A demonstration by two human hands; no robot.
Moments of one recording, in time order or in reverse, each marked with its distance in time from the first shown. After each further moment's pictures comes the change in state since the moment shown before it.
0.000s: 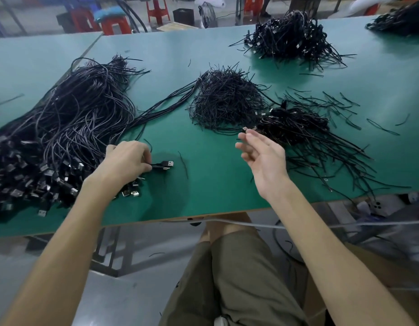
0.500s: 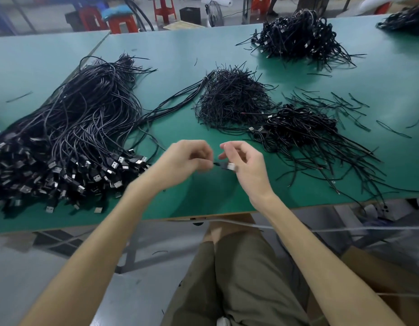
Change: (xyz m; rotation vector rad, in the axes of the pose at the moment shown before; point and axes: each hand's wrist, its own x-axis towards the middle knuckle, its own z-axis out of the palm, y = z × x) left_hand -0.021 0.078 0.008 -0.669 -0.081 0.366; right_hand -0.008 0.042 0.011 -0.511 -0.238 -0.304
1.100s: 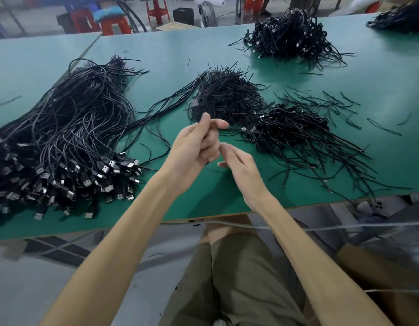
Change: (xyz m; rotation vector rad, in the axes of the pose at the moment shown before) left_hand 0.022 0.042 0.031 -1.104 0.083 0.027; right_hand -0.002 -0.006 -0.003 0.065 -0.148 -0.039
